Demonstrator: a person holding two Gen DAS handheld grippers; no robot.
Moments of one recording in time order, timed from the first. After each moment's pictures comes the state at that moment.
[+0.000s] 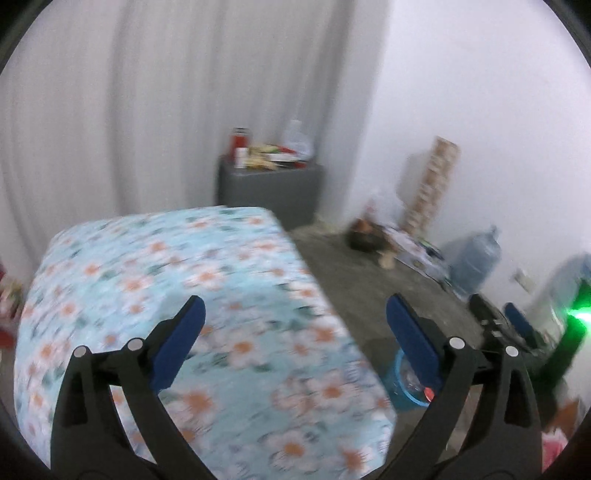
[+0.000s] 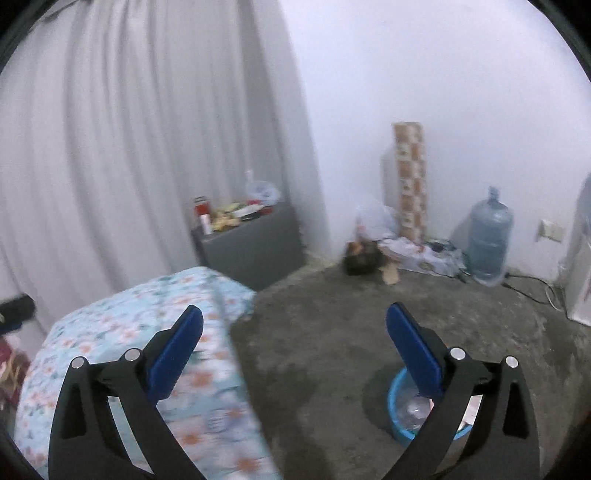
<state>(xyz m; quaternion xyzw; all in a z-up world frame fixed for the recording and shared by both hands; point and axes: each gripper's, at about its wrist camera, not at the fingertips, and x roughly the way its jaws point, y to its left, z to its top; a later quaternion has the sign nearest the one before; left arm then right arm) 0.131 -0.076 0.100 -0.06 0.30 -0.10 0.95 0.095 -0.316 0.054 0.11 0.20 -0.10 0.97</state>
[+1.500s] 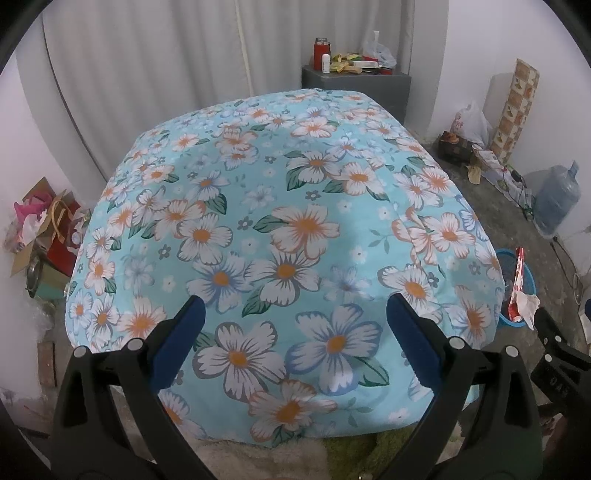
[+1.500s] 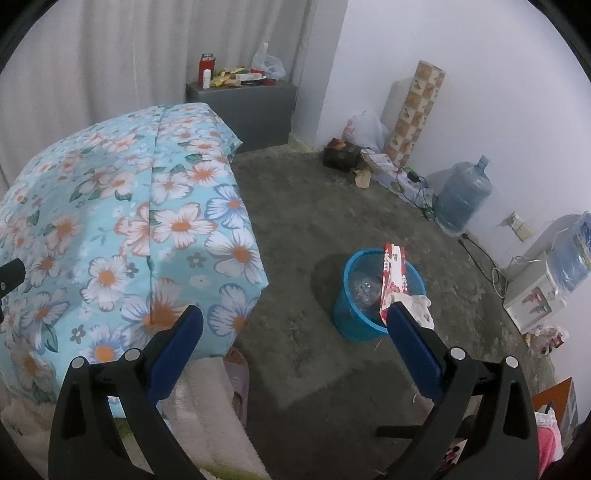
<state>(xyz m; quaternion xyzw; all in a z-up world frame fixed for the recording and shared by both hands) 0.060 -0.036 -0.001 0.01 0.46 0.04 0.89 0.028 -0.238 -0.016 -0.03 0.43 -0.14 0.89</state>
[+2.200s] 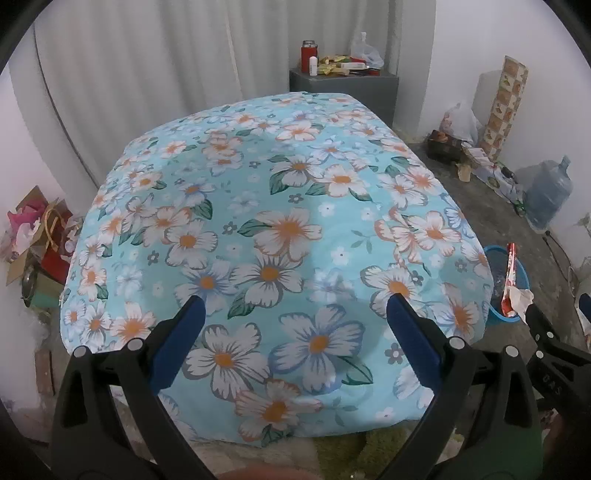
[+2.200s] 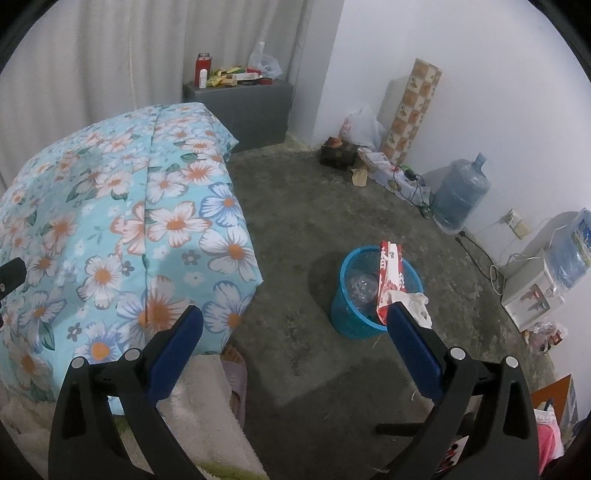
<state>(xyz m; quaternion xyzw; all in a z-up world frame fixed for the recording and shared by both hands) 0.056 -0.049 0.004 0.02 0.45 0.02 0.89 0.024 -0.242 -0.015 -0.02 0.44 -0.14 0.89</state>
